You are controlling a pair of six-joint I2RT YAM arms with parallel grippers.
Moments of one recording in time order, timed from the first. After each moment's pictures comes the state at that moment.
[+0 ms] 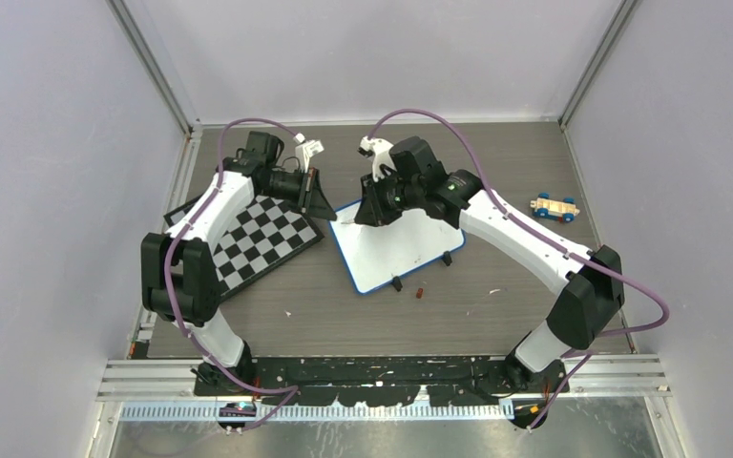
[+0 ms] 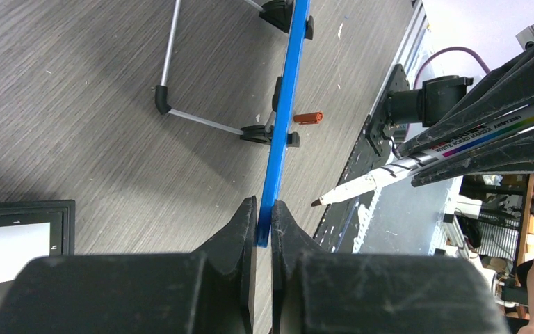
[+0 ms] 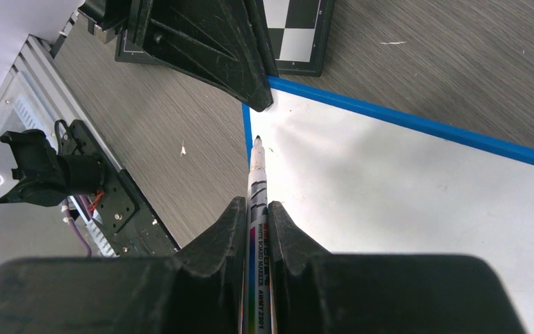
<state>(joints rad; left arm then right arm) -0.19 1.68 1.37 -0.73 0.98 0.08 0.73 1.57 1.46 -0.53 -0.32 0.25</state>
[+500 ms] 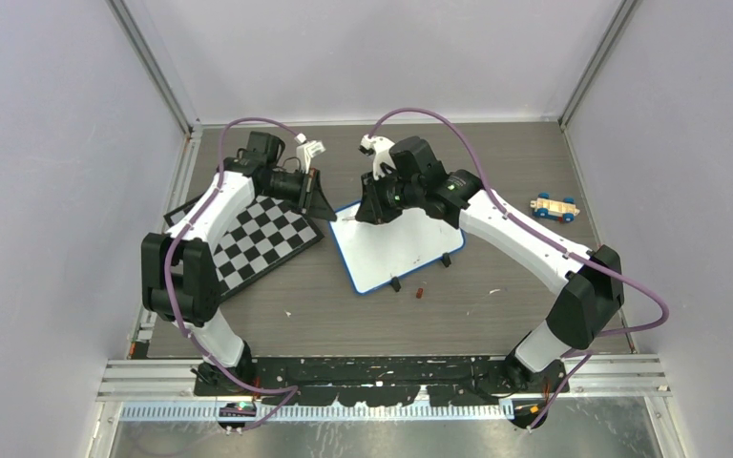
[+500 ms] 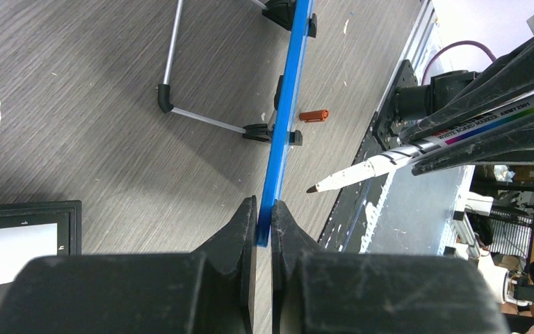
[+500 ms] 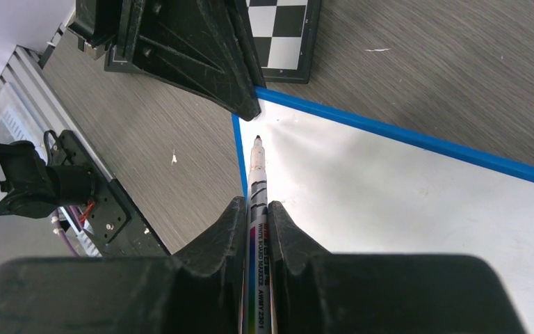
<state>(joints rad) -0.20 1.68 1.37 -0.74 0.97 0.11 0.73 1.58 1.46 -0.52 -0.29 0.25</state>
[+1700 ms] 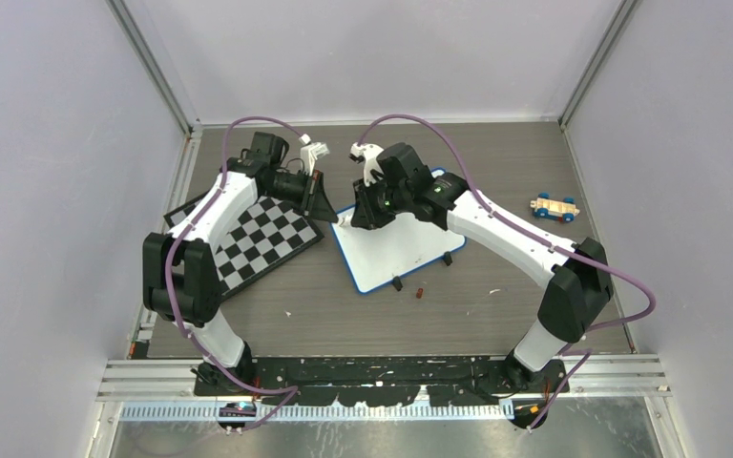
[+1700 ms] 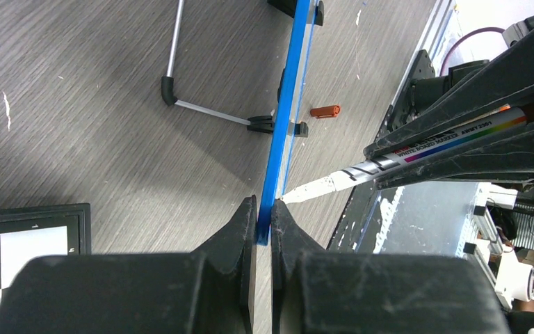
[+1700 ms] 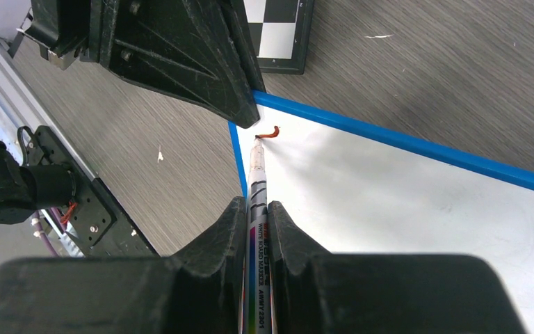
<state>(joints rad) -0.23 1.68 1.37 -0.74 0.93 0.14 0.76 1.63 1.46 -0.52 -0.24 0.24</state>
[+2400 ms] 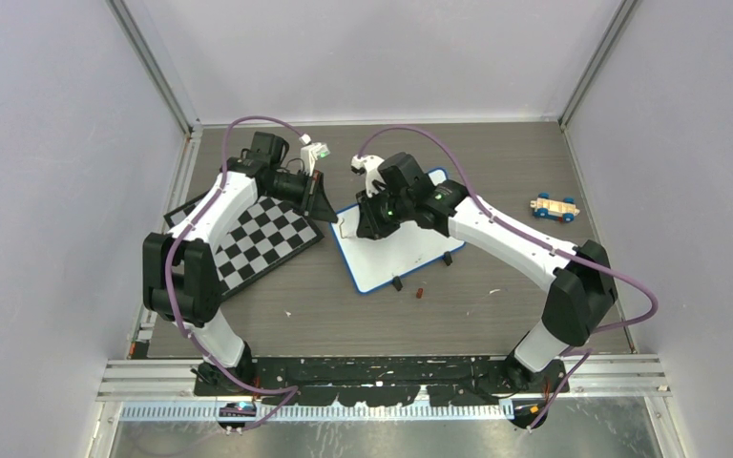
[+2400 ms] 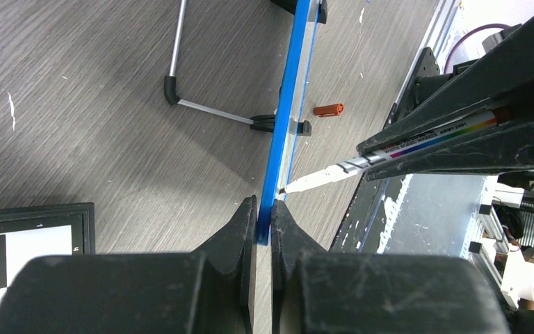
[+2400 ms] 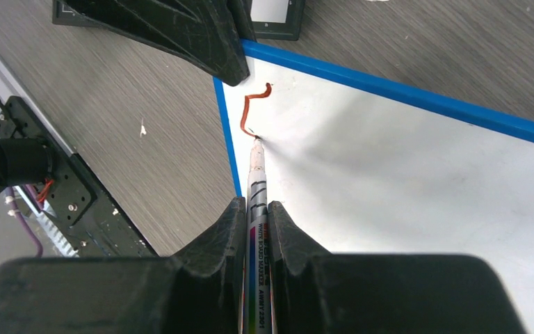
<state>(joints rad) -0.23 1.68 1.37 -0.74 0.93 0.16 0.77 1.61 1.39 -0.52 -0.24 0.21</state>
